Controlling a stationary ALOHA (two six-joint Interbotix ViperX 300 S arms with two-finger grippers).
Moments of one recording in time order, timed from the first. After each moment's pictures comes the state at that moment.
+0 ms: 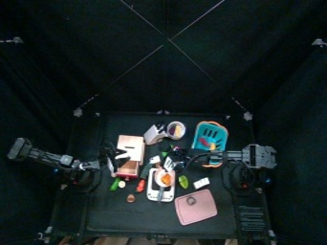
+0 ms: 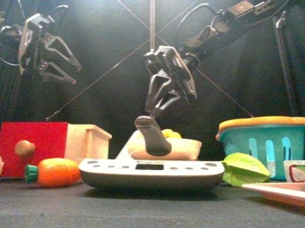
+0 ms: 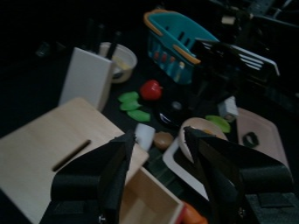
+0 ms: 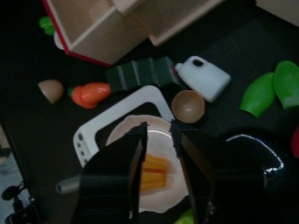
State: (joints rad) left arm -0.17 -0.85 1.12 1.41 0.61 -1.92; right arm -0.21 0.03 0.39 0.22 0.45 0.29
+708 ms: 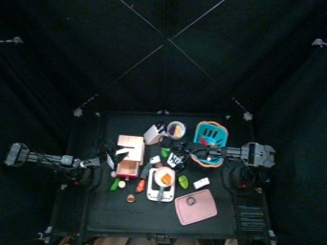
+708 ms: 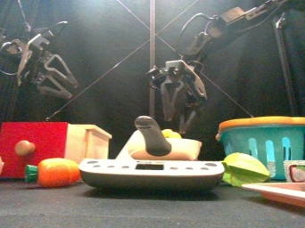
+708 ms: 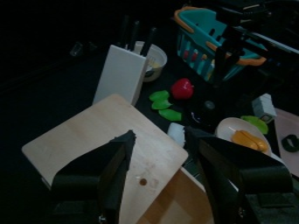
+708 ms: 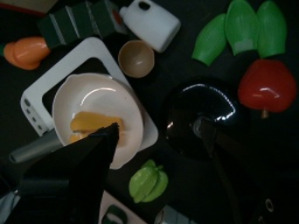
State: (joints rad) left arm -0.06 -0.86 1.20 1.47 0.56 -1.92; right arm -0.27 0.06 0.30 0.17 0.83 0.30
